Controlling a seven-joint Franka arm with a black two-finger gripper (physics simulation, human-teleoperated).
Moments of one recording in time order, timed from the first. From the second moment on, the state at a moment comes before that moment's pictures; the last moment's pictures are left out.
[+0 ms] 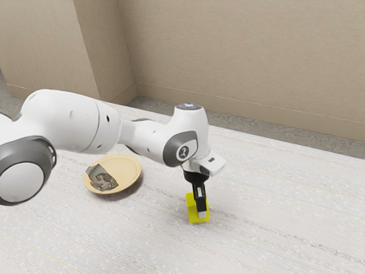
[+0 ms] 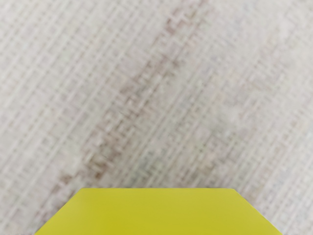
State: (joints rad) arm -0.38 0.53 0.05 -1.76 -0.17 2.20 0.75
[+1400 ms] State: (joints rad) arm -0.38 0.32 0.51 -1.77 -0.17 1.97 0.90
